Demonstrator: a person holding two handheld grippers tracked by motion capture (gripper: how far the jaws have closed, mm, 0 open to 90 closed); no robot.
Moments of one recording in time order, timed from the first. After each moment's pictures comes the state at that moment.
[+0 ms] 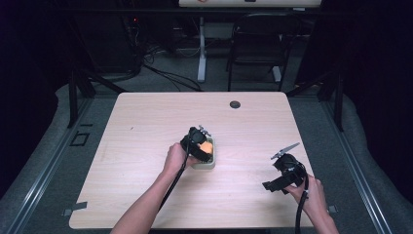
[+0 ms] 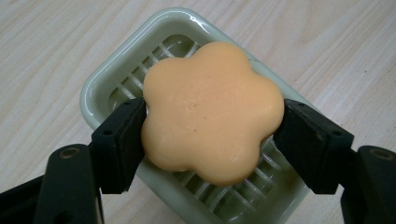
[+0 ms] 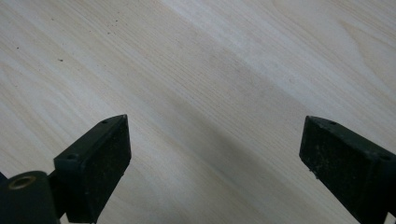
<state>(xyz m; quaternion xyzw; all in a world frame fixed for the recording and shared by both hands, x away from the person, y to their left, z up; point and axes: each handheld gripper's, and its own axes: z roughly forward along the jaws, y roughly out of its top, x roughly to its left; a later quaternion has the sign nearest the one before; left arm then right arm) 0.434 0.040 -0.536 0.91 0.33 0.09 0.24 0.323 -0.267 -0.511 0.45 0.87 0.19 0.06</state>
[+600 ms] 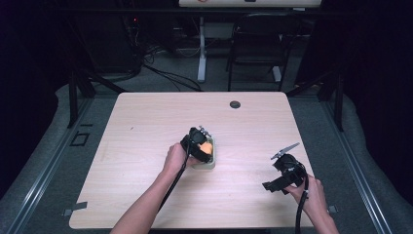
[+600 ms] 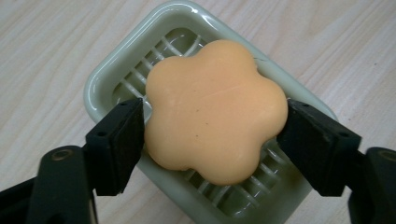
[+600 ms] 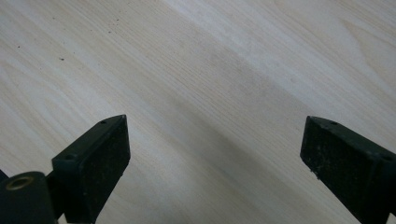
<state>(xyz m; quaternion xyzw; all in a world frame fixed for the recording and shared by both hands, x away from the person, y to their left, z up) 0.432 0.039 -0.537 0.91 0.33 0.11 0.22 0.323 -0.267 -0.511 0.45 0.87 0.19 0.06</state>
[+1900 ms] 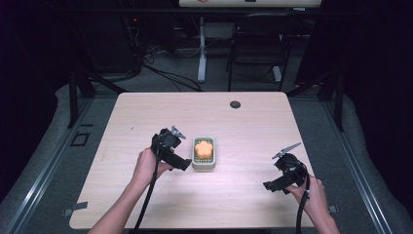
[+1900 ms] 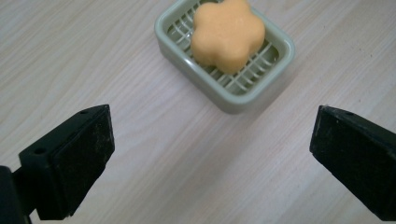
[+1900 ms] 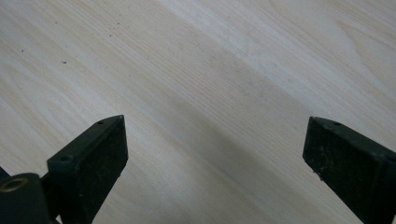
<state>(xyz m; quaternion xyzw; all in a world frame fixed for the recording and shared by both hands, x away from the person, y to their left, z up) 0.371 0.119 -0.473 0.89 0.35 0.12 0.25 0.322 -0.269 -0.508 0.45 0.87 0.19 0.06</state>
